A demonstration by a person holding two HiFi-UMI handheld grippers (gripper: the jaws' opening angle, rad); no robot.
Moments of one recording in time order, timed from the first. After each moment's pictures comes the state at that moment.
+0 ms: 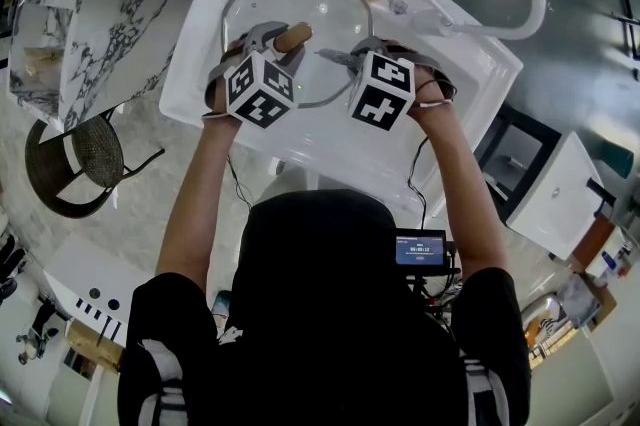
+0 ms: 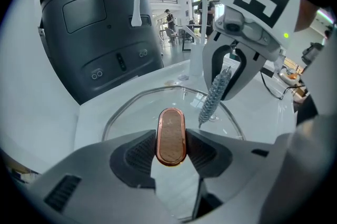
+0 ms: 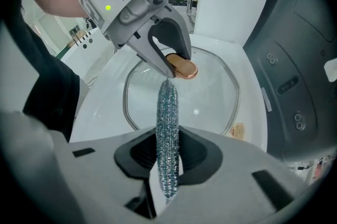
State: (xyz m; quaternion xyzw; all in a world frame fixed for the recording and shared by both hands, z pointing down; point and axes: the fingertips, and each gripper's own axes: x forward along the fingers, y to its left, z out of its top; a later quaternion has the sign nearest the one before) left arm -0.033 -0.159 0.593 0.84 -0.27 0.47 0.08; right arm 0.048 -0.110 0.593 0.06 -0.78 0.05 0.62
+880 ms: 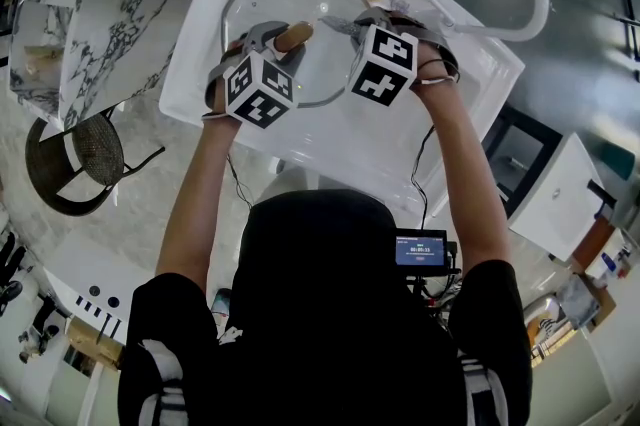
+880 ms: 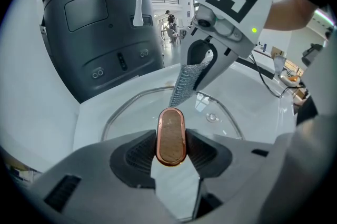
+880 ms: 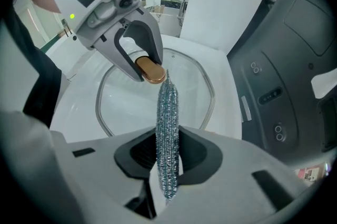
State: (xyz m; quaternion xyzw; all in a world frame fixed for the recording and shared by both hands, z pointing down) left arm -0.033 -0.159 0.595 0.84 -0.28 0.46 0.09; right arm 0.050 -0.169 0.591 0.11 -0.78 -0.01 0.62
